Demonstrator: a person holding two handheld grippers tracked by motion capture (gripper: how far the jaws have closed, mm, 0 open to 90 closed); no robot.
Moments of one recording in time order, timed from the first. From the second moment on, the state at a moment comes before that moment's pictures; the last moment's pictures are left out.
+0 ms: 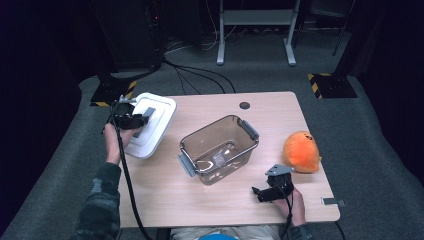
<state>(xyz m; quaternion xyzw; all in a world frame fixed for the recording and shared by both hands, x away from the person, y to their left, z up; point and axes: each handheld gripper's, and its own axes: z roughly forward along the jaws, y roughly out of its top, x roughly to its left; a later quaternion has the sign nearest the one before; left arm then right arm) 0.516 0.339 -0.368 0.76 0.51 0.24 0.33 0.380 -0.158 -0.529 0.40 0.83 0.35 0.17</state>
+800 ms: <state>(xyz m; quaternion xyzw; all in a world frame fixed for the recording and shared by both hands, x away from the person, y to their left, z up) 0.522 0.347 -0.415 0.74 0.55 0.22 0.31 0.380 -0.158 -0.529 0.40 0.83 0.35 0.17</state>
